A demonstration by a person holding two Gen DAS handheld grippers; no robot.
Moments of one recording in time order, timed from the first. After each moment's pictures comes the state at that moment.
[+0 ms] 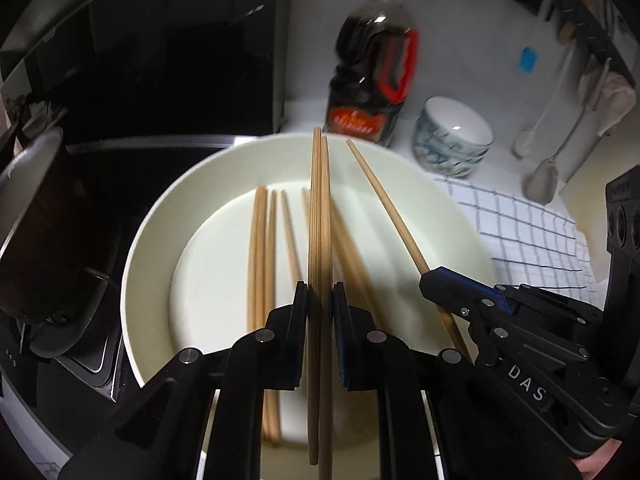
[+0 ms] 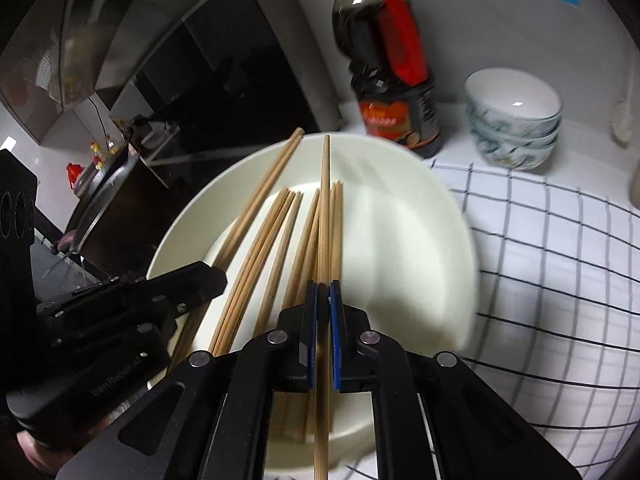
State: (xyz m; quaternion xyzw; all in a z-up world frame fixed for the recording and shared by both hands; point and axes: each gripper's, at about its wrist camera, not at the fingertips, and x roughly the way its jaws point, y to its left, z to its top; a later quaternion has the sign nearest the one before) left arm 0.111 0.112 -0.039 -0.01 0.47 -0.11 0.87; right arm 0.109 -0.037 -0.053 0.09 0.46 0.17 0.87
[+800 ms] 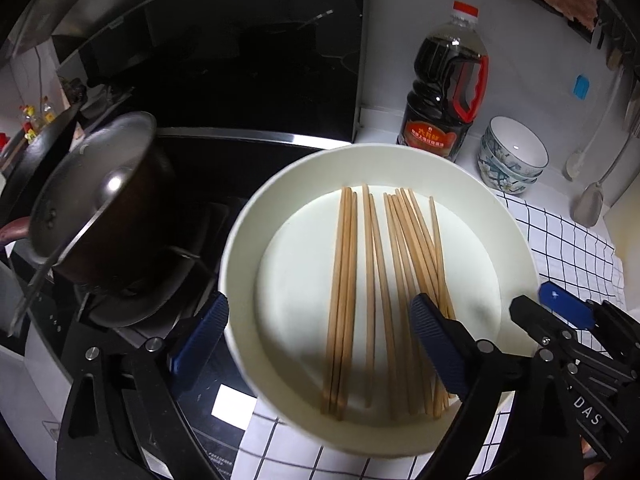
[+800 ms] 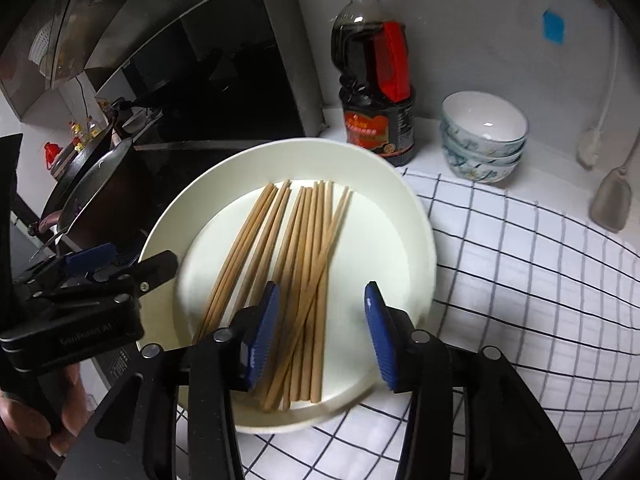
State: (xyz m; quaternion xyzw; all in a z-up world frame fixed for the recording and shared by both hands) left arm 0.090 0.152 -0.010 -0.01 0.47 0.00 0.88; right arm 0.075 -0.036 -0.017 0.04 0.46 0.12 0.88
